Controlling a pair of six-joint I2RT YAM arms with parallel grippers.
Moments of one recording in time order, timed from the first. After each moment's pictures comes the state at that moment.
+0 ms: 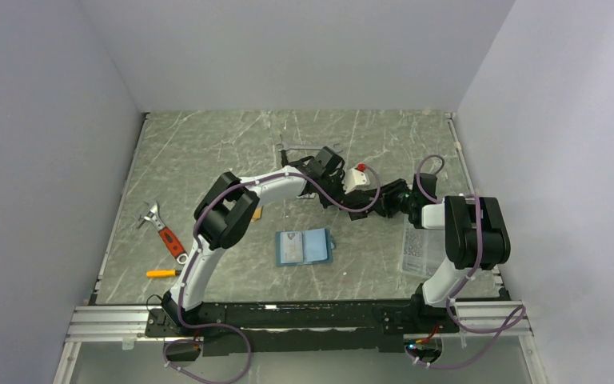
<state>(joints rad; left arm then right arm) -0.79 2.25 1.69 -0.35 0.35 0.50 -0.05 1.69 0.57 0.42 -0.58 1.24</state>
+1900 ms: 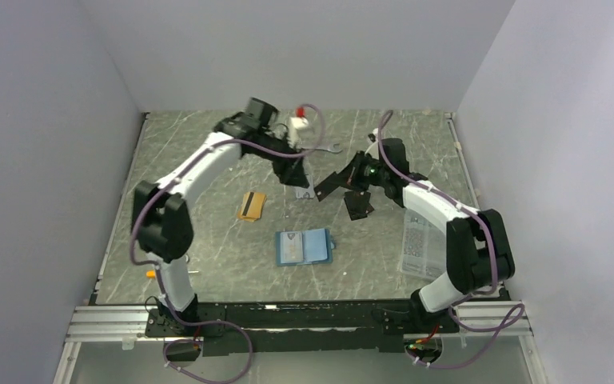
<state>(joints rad) -0.51 1.89 1.70 -0.74 0.82 0.39 0.27 1.55 0.91 0.04 -0.52 0.79</state>
